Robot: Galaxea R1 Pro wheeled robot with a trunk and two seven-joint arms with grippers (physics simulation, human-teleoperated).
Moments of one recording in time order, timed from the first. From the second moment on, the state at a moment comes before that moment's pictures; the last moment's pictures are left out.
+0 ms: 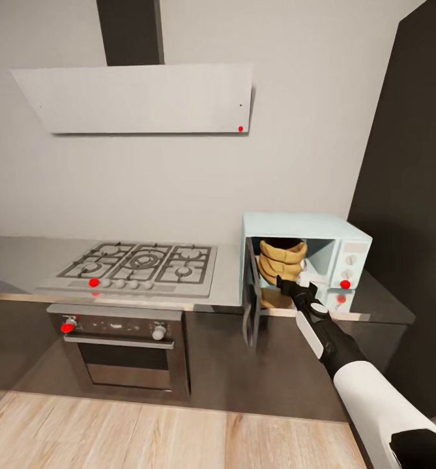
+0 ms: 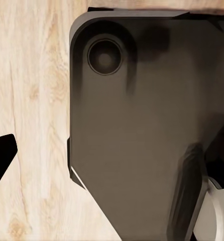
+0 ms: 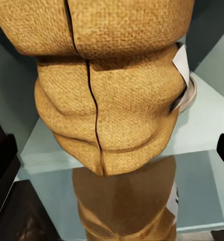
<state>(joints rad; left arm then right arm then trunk) 0.00 0.00 0.02 -0.03 0.04 -0.03 0.00 -0.81 -0.05 0.15 -0.75 -0.29 0.05 -0.18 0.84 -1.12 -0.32</state>
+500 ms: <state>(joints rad) 0.00 0.00 0.02 -0.03 0.04 -0.03 0.00 -0.81 -0.05 0.15 -0.75 -0.30 0.05 -0.18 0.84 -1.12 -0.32</state>
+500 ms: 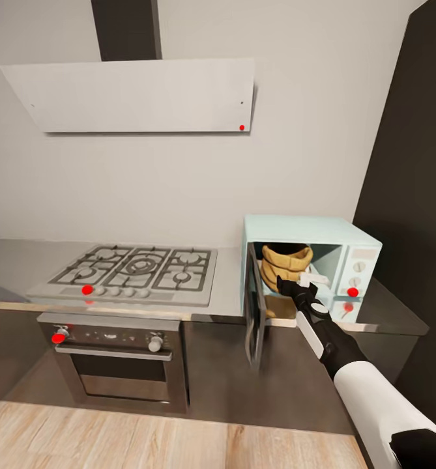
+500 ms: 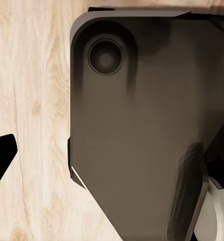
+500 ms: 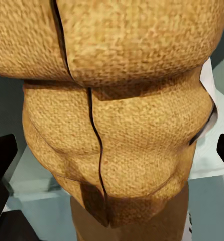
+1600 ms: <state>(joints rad) 0.00 0.00 0.02 -0.03 0.04 -0.03 0.00 -0.81 -0.05 0.14 -0.72 -0.29 0.05 -0.19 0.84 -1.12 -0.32</state>
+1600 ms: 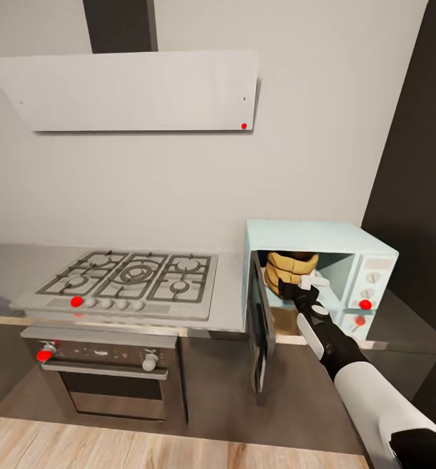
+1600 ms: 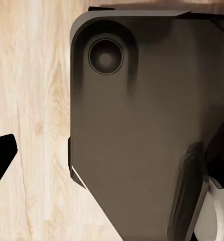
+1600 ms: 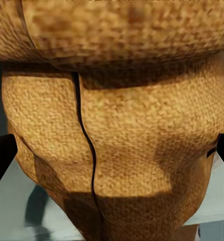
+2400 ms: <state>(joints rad) 0.00 0.00 0.02 -0.03 0.04 -0.02 0.00 -0.81 -0.06 0.14 -0.72 -0.29 0.05 -0.19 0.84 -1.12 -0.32</state>
